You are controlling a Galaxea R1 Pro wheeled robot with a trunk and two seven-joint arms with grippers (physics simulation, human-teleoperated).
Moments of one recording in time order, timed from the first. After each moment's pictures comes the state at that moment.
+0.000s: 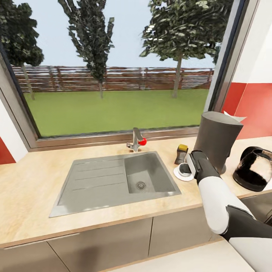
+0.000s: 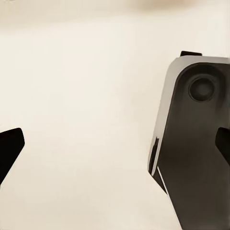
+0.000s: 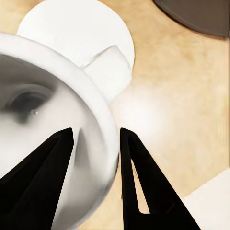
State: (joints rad) left arm -0.05 0.06 -0.56 -0.03 0.67 -0.21 0.24; right arm -1.11 0.04 -0.33 -0.58 0.27 0.96 -0.25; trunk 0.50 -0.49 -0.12
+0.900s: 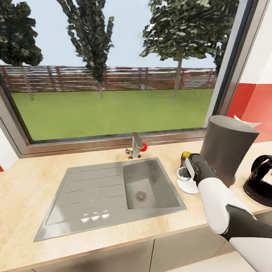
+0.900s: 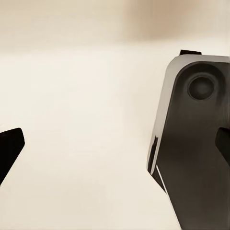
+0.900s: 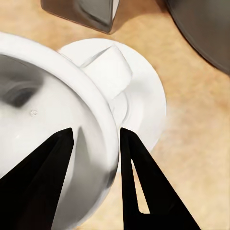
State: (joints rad) left arm -0.05 0.06 -0.56 -0.03 0.67 -0.21 0.24; right arm -1.11 0.03 -0.33 -0.51 0.26 0.96 -0.26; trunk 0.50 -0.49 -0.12
